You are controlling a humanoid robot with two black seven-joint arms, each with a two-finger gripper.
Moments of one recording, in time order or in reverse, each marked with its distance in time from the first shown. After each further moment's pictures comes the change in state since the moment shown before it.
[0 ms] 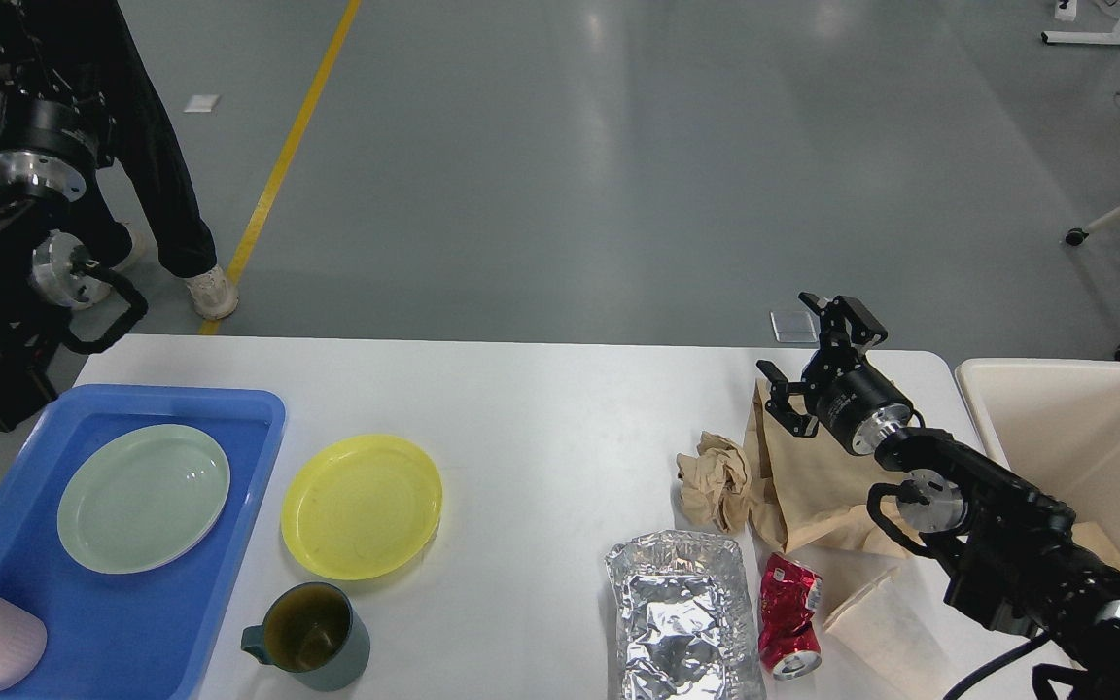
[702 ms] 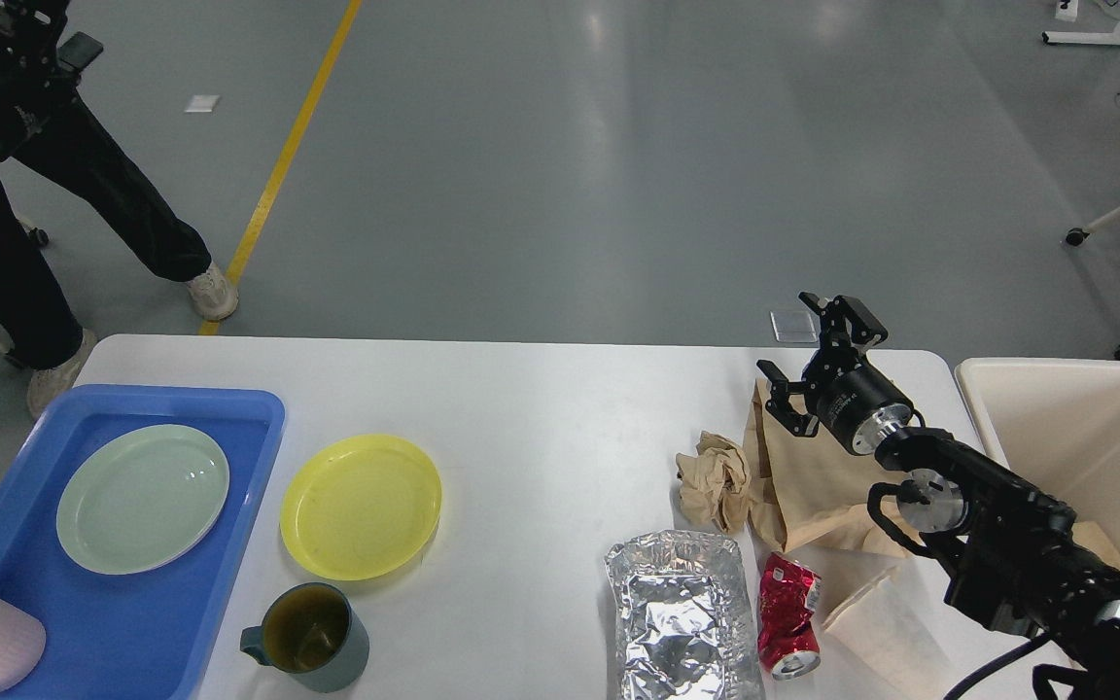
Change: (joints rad) left arm -0.231 0.173 0.777 -0.105 0.011 -0.319 -0.002; right arm 0.000 0.000 0.000 0.000 0.000 0.000 0.000
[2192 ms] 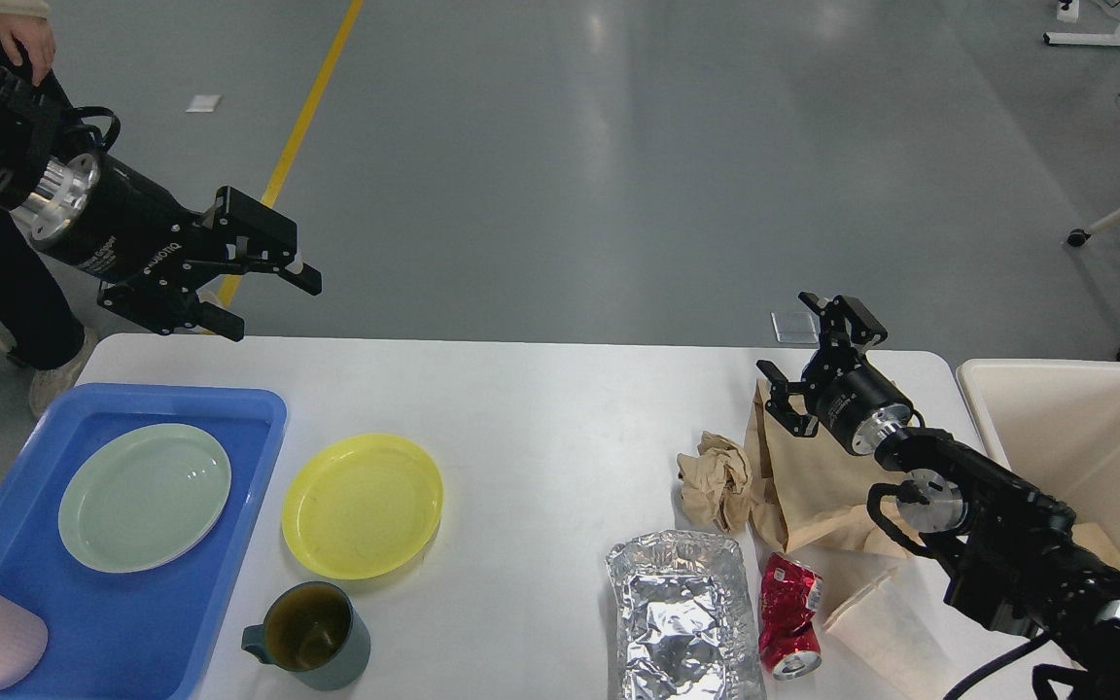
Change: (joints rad) left arm -0.570 -0.141 0.861 -0.540 0.164 -0.620 0.020; right arm 0.000 0.000 0.000 0.000 0.000 0.000 0.000
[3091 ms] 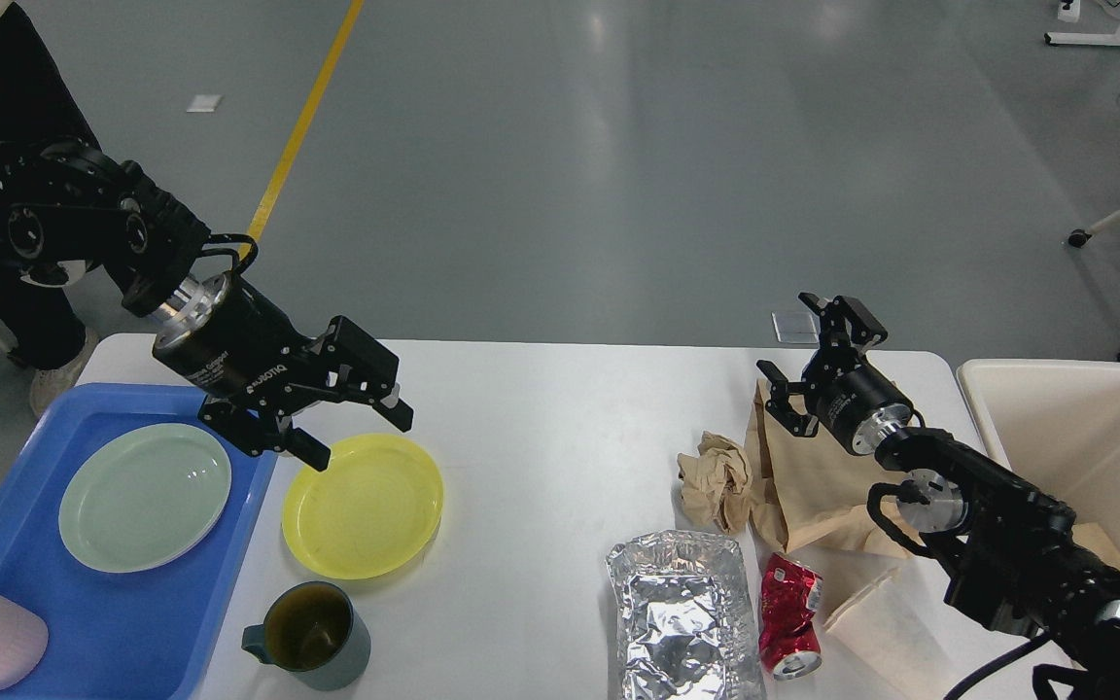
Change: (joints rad) left arm 0.046 -0.129 -0.035 -0.204 -0.003 0.000 -0.002; right arm 0.000 0.000 0.000 0.000 0.000 0.000 0.000
